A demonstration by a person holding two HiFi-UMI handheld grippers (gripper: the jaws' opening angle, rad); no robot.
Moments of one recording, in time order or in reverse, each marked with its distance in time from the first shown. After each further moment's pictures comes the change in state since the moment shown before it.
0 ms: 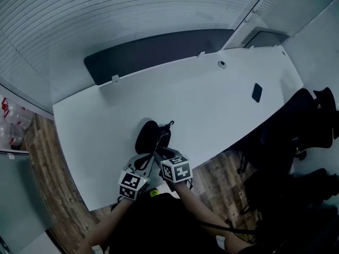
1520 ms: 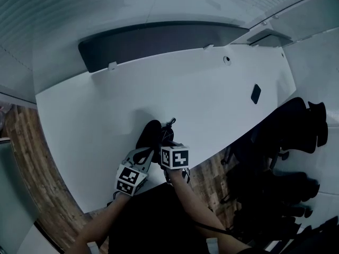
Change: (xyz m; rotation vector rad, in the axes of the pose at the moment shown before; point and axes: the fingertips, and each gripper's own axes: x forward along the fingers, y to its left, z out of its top) left arm 0.025 0.020 -0.005 -0.149 0.010 -0.103; right arm 0.026 -0.060 -0.008 0.143 0.245 -0.275
